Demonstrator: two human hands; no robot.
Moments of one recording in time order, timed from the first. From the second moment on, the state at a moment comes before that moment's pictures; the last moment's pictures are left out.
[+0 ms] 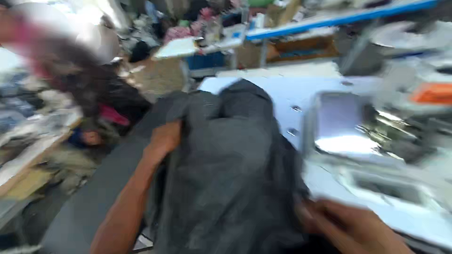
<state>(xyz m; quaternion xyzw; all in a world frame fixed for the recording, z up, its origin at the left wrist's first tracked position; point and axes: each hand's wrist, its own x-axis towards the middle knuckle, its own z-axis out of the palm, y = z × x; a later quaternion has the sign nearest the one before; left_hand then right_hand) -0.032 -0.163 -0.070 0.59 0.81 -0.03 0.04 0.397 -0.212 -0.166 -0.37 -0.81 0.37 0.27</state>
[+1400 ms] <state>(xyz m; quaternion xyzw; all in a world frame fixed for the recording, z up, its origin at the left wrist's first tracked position) 0.102 -0.142 -0.159 0.84 0.21 0.16 0.48 0.324 -0.153 -0.214 -0.51 -0.58 0.46 0.43</state>
